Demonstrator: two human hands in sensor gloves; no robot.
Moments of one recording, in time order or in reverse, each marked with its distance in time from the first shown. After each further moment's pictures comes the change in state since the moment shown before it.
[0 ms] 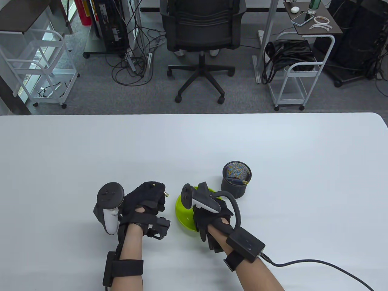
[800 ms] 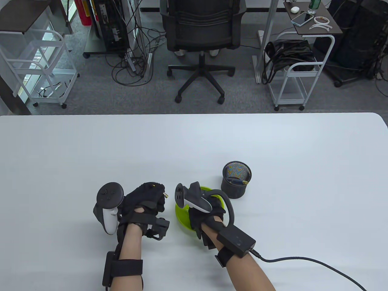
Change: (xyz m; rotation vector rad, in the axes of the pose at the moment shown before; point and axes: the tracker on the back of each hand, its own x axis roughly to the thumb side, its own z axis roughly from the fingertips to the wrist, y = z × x) left_hand -0.002 0.000 -0.001 -0.024 0.006 0.001; right_hand 0.015 0.001 -0.012 -0.078 0.037 0.055
